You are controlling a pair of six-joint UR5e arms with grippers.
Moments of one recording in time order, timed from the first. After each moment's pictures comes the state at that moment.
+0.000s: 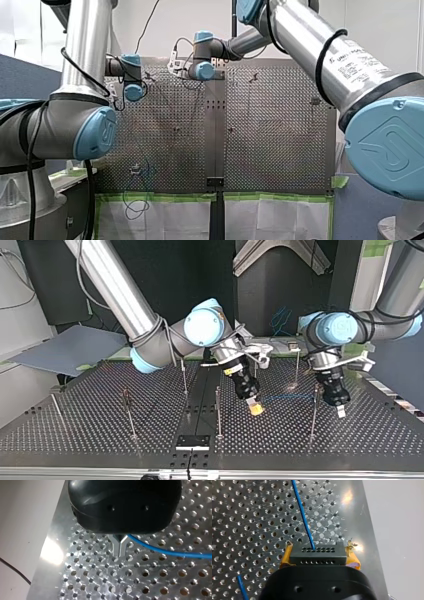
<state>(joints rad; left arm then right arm) 0.11 -1.78 -1.82 -2.34 -1.77 -1.69 2.45 -0.83 0.81 -0.16 1.55 1.76</state>
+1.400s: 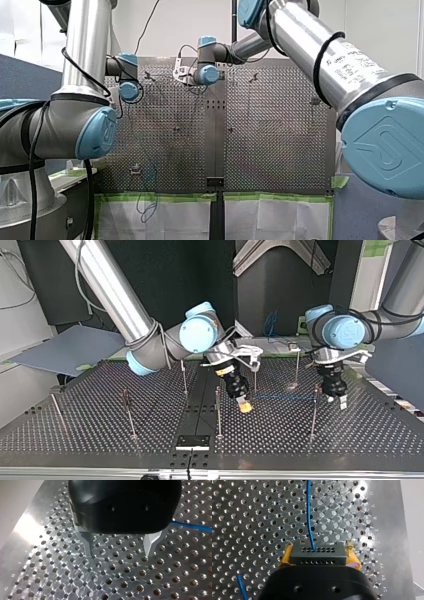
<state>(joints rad) 0.14 -1.77 -1.82 -2.57 -1.74 -1.84 2.42 -0.82 0.82 -0.10 1.56 1.72</state>
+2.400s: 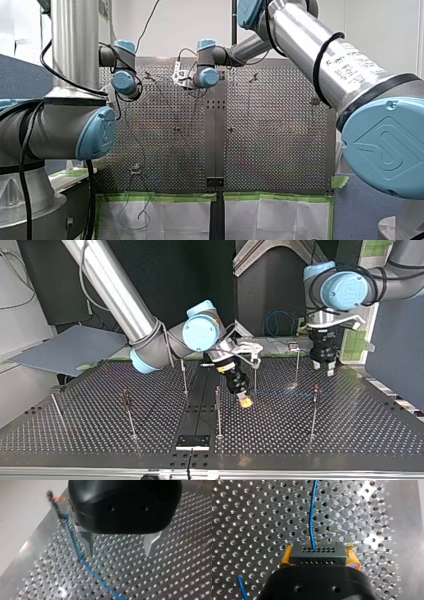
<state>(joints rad) 0.10 -1.53 -2.04 -2.74 -1.67 -1.89 2.42 -0.81 0.84 -0.09 1.56 1.72</state>
